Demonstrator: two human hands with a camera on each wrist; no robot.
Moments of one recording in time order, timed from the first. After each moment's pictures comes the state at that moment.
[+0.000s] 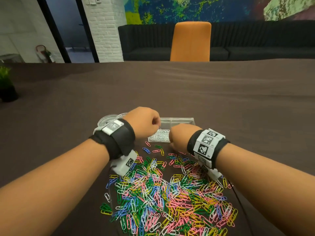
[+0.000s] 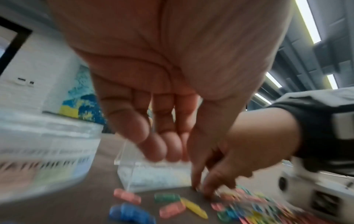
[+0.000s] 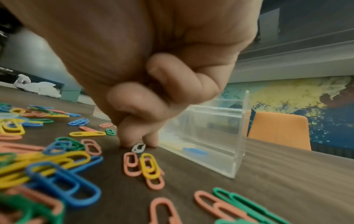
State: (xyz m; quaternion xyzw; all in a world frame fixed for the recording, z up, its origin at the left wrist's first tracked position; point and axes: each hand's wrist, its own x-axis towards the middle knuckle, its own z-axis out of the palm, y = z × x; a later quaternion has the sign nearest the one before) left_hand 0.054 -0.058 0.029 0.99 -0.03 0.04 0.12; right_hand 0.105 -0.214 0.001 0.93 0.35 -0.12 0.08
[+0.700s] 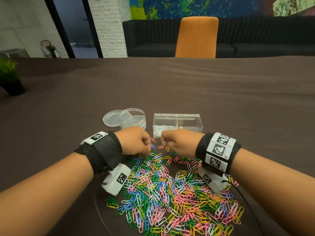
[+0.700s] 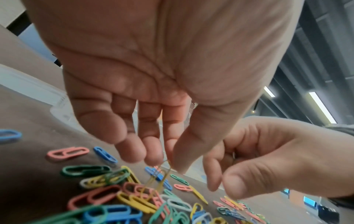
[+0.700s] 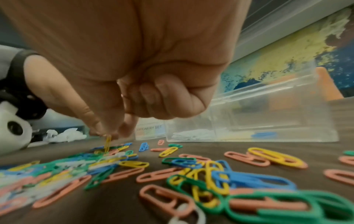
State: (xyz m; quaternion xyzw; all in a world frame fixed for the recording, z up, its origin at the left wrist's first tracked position) left_hand 0.016 -0.026 -0.008 0.97 0.00 -0.14 0.21; right_hand 0.073 -0.219 0.000 0.87 0.43 -0.19 -0.13
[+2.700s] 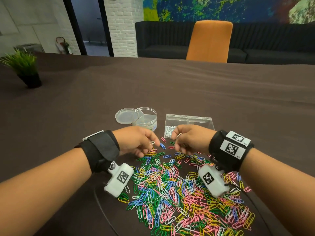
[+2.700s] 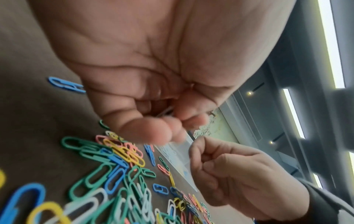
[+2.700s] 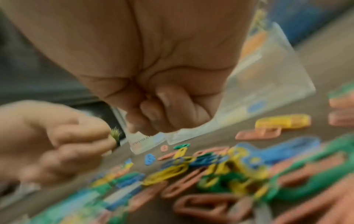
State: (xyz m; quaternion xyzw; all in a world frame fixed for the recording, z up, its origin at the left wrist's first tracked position) left_hand -0.009 0.000 -0.015 0.80 0.11 -0.19 0.55; right_hand 0.081 -0.210 0.000 0.80 0.26 -0.36 -0.41
